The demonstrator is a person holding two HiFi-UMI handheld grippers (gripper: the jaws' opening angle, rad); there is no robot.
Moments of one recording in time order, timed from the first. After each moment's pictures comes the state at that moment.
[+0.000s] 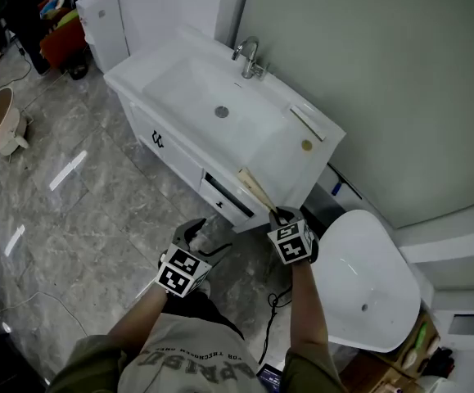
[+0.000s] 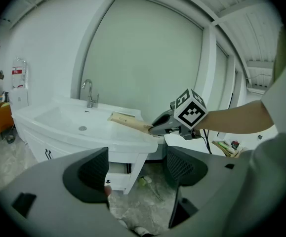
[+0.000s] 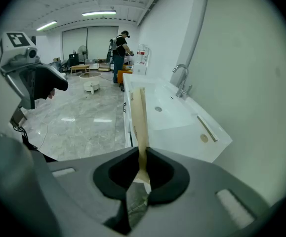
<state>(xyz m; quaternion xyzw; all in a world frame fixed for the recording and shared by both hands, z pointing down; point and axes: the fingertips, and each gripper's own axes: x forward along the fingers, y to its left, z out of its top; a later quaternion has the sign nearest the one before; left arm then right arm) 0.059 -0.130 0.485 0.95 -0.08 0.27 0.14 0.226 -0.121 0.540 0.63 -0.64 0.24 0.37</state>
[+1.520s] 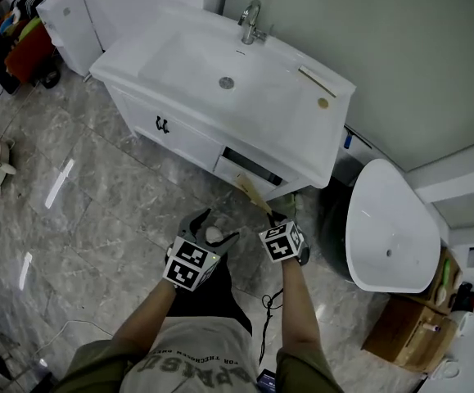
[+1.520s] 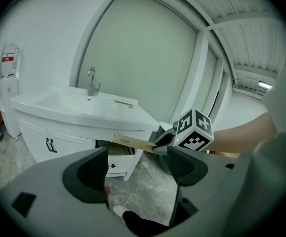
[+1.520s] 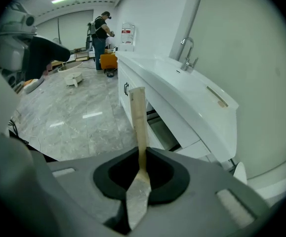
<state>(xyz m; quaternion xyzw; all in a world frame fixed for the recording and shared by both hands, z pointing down) -0.063 -0.179 0.542 0.94 0.00 0.30 0.15 0.064 -0.110 0.653 0.68 -0.53 0.34 0.38</state>
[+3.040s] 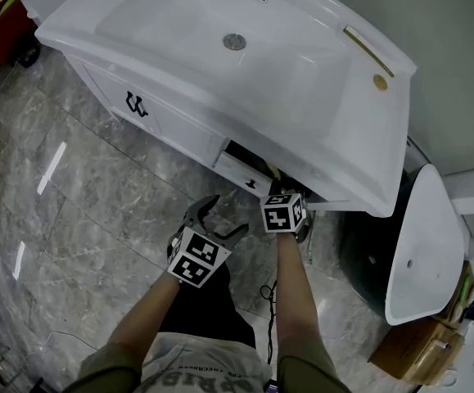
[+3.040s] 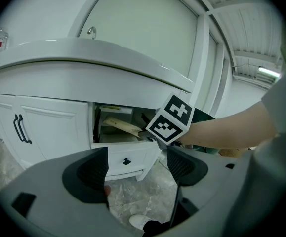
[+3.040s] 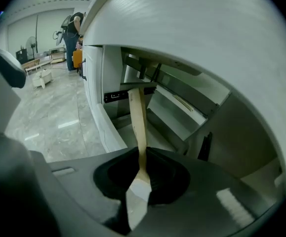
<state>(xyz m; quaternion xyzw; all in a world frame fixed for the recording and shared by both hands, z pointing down) 0.055 -0.241 0.799 0.94 0.02 0.31 0.13 0.215 -0.233 0.890 0.76 -0.45 0.31 0.35</state>
